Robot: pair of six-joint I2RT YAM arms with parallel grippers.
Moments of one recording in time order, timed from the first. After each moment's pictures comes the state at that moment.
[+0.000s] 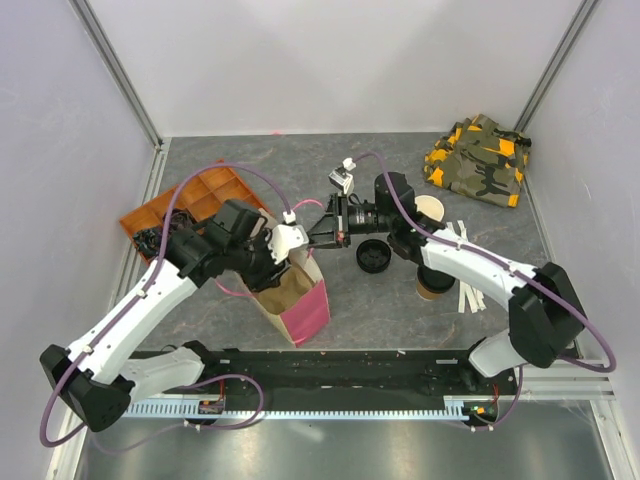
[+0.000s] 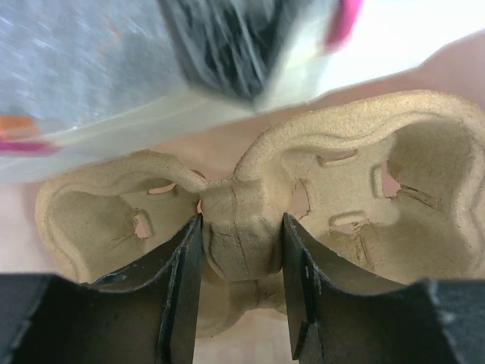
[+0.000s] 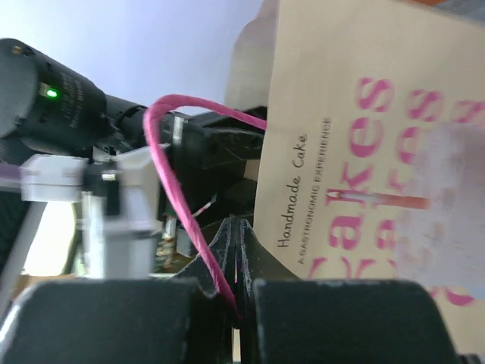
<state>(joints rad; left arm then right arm) -0.62 1.08 1.15 -1.01 0.30 0.48 0.68 1.51 1.05 0.33 -0.88 1.20</state>
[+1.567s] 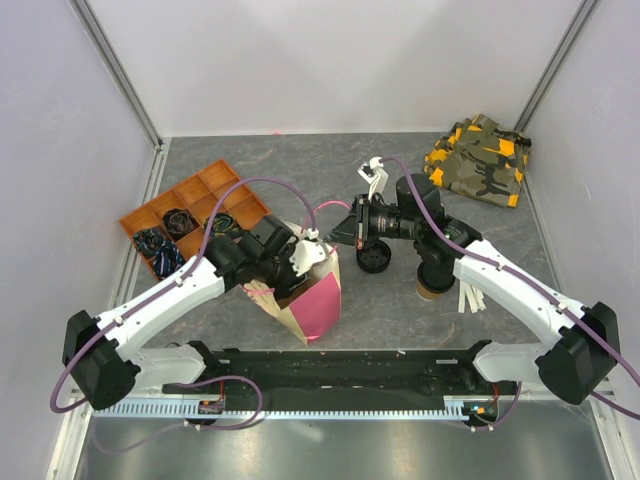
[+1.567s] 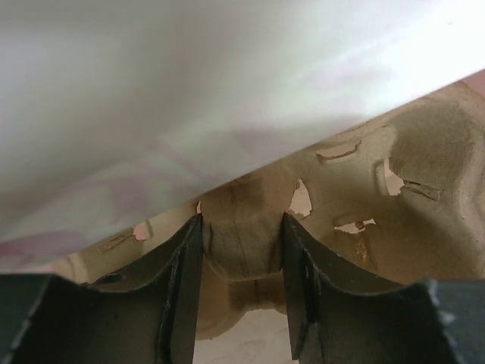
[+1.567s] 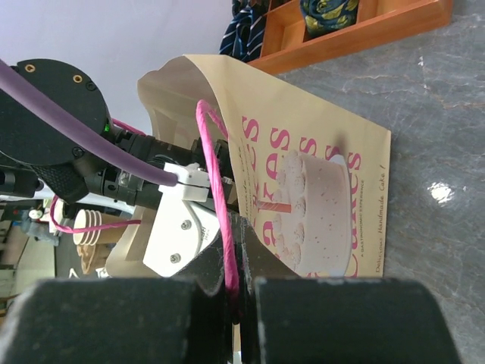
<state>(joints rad) -0.77 1.19 0.99 -0.85 0.14 0.38 0.65 1.27 1.06 -0.12 -0.56 0.64</state>
